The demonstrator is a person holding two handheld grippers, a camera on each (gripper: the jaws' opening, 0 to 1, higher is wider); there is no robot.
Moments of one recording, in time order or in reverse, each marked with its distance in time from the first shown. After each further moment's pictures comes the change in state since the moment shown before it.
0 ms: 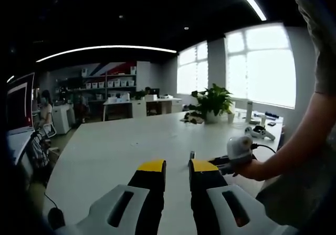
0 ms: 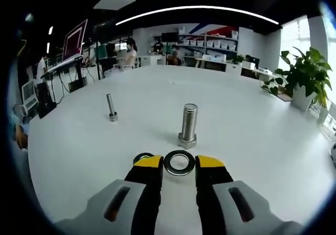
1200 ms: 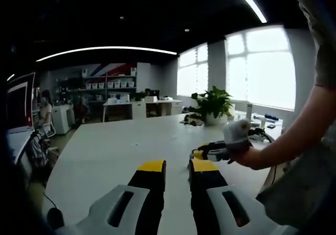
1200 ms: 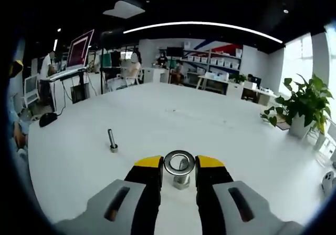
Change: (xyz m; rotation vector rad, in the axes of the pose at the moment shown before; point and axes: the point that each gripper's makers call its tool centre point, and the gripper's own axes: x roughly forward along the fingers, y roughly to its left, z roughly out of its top) left arm -0.002 0.001 0.004 -0.009 -0.017 -0.001; right arm -0.001 -0.003 0.074 -0.081 -0.116 -0.002
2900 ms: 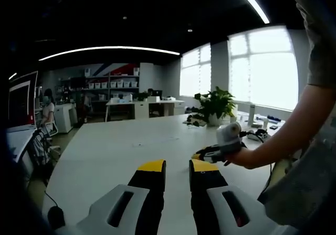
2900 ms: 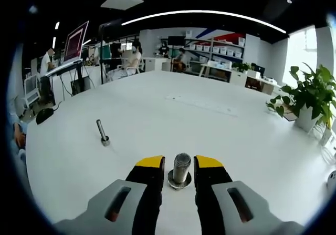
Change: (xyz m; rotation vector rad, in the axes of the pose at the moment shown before) left arm -0.001 0.005 0.000 -0.010 -0.002 0.020; right arm 0.026 0.001 -0.019 0.020 0.093 0.031
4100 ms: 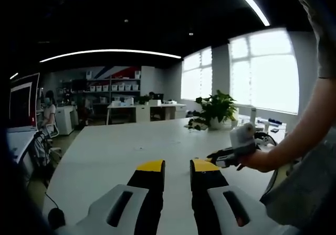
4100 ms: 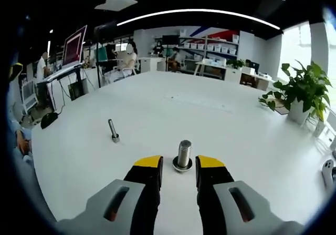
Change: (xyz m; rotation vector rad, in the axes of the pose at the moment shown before) left arm -0.001 0.004 0.008 0.000 -0.032 0.010; right arm -0.041 -0.001 -0.006 0.046 0.016 -0.034
